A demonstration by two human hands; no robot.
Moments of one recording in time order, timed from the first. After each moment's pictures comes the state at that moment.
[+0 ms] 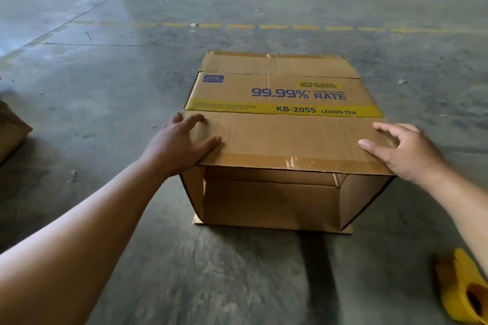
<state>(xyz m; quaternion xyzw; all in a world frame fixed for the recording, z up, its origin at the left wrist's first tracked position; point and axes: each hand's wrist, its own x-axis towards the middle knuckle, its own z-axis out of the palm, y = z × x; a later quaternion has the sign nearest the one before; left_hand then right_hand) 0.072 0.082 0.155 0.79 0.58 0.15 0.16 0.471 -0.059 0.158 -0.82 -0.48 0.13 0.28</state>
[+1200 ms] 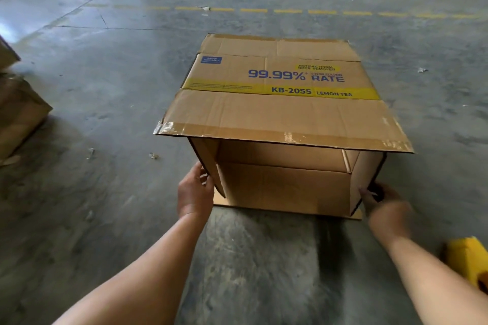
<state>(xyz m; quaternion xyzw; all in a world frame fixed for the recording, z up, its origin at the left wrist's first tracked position) 0.070 0.000 0.014 0.57 0.65 0.39 0.31 0.406 -0.122 0.029 -0.84 -0.34 0.15 0.40</state>
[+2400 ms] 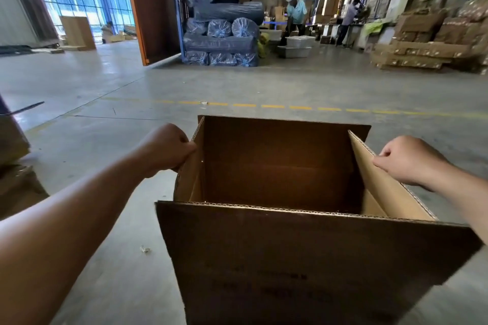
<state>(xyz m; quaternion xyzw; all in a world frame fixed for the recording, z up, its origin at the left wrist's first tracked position) 0.051 0.121 0.312 0.72 0.59 0.29 0.24 0.466 -0.006 0.314 -0.86 -0.50 -0.03 0.12</state>
